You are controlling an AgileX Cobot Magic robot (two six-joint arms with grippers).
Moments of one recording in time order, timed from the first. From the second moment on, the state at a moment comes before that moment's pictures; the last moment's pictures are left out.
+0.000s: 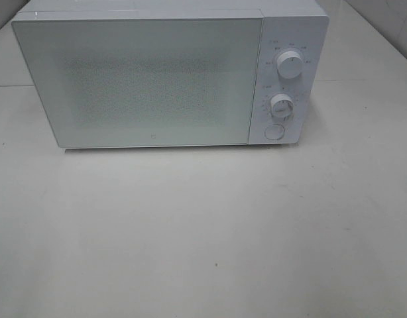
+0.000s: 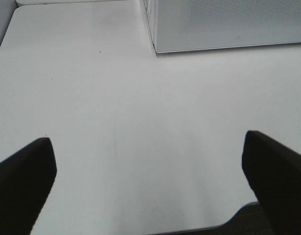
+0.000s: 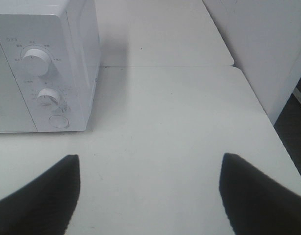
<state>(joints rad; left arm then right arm) -0.09 0.00 -0.52 -0.05 1.09 0.02 -0.01 0.38 -0.53 -0.09 0.56 0.05</state>
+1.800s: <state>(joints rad) -0.09 0.00 -0.52 -0.05 1.09 0.02 0.01 1.13 -0.28 0.00 -0.66 0.01</state>
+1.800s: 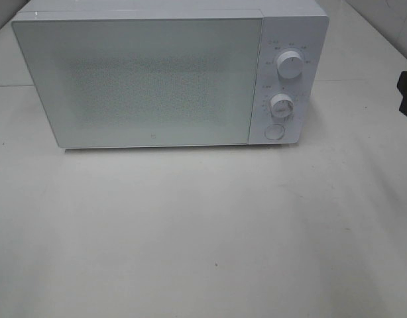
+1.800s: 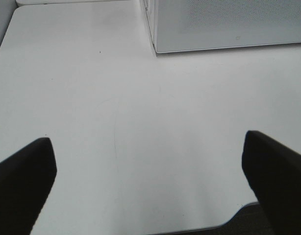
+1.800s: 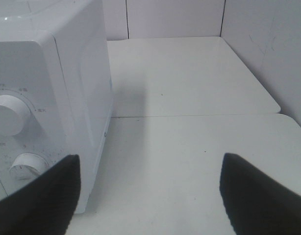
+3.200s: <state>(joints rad) -0.09 0.00 -0.52 -0.05 1.09 0.02 0.81 1.62 -0.25 0.84 -1.20 -0.31</state>
